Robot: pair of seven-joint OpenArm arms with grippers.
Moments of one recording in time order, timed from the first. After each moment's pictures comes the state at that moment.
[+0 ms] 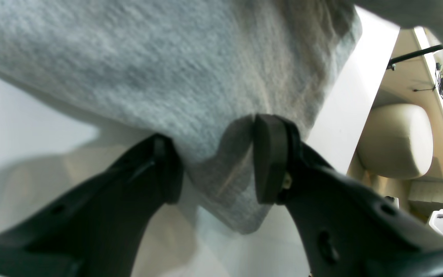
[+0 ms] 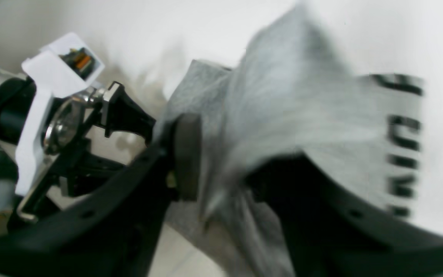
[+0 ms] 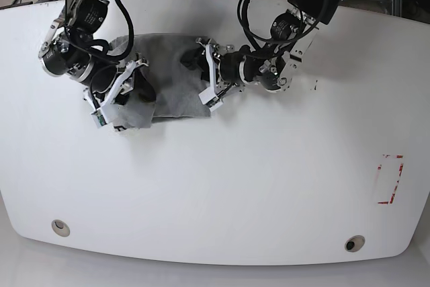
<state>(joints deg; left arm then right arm) -6.7 -4.6 28.6 77.7 -38.6 -28.8 52.5 -4.0 3.3 28.5 109.2 49.8 40.4 -83.5</state>
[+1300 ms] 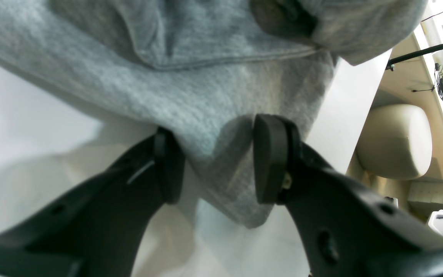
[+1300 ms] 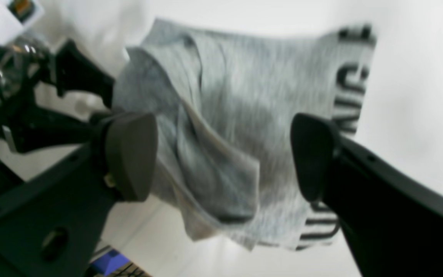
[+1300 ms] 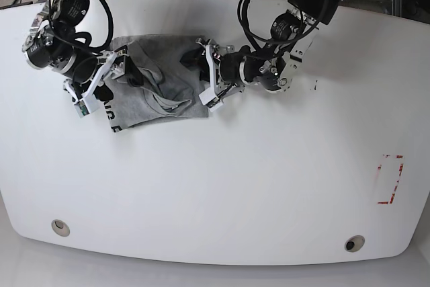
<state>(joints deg) -6.7 -4.6 28.5 77.7 -38.8 -28.9 52.5 -8.7 10.2 31.0 109.3 50.3 40.4 -83.4</state>
